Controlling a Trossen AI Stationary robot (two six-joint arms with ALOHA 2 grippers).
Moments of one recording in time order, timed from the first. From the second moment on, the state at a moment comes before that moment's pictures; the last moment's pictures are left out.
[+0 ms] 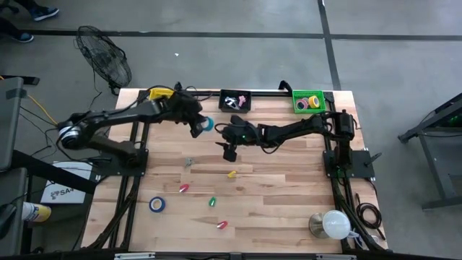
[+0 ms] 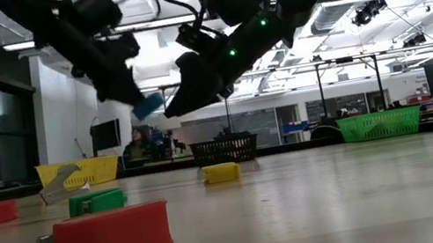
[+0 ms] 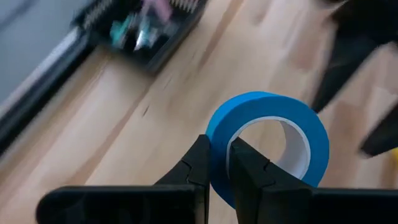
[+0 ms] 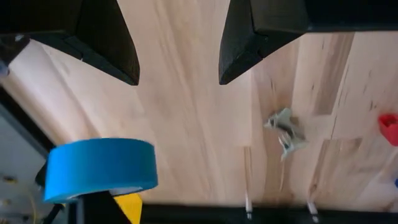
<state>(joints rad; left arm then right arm) 0.50 1.25 0.83 -0.32 0.07 -0.01 -0.13 1.94 1.13 0.35 0.10 -0.07</state>
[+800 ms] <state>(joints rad) 0.30 1.16 0.83 -0.27 -0.12 0.05 -0.10 1.87 1.13 0.45 0.00 -0.15</state>
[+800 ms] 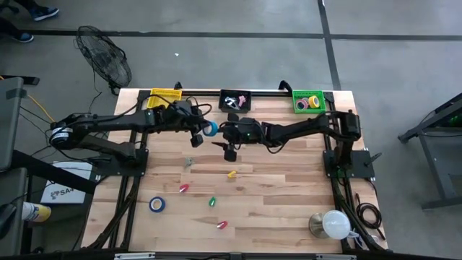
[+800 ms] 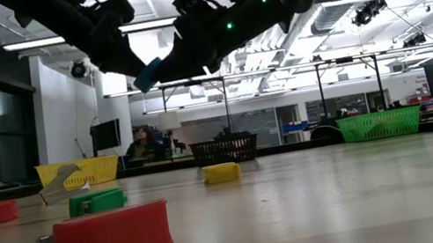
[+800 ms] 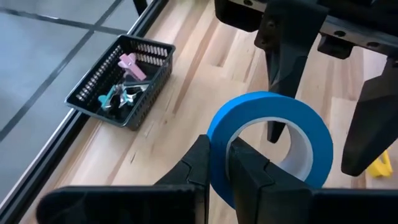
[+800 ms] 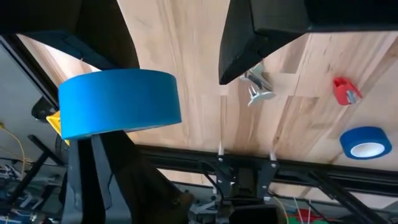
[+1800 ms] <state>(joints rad) 0.25 1.16 0.82 0.09 0.04 0.15 -0.03 1.69 1.13 0.41 0.06 -0.19</state>
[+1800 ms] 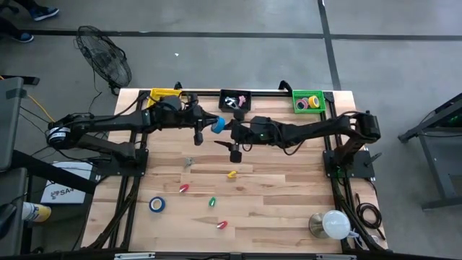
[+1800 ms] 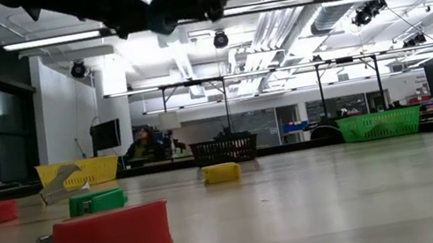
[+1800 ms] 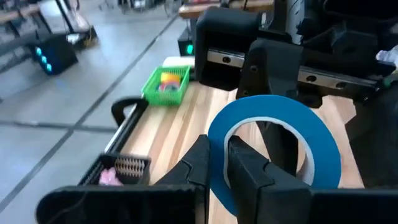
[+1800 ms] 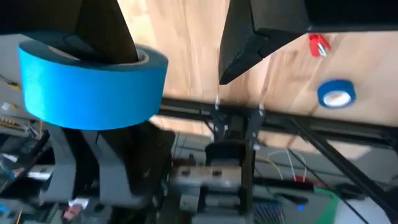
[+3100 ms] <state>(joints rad) 0.20 1.40 0.81 0.56 0.15 0.18 0.16 1.41 0.55 0.95 0.35 -0.19</state>
